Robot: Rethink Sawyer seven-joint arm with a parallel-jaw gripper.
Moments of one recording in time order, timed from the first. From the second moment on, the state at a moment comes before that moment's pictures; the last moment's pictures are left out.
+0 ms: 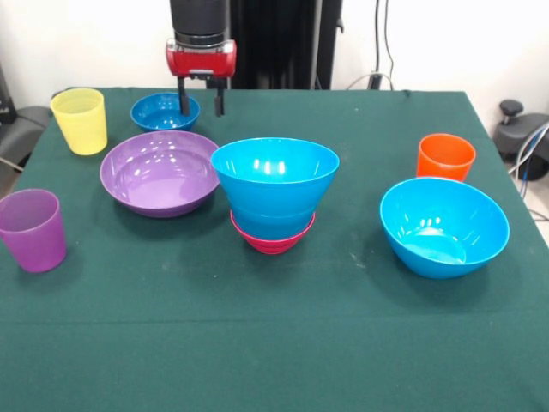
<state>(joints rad) -0.70 -0.60 0.16 2.03 -0.99 0.07 2.11</state>
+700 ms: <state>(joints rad) -0.67 -0.50 0.12 1.97 -1.02 0.07 2.11</state>
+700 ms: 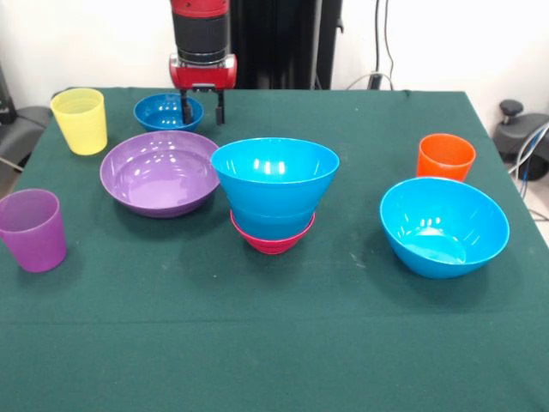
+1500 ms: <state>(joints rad) -0.68 -0.51 0.12 1.97 -1.02 0.07 2.11</state>
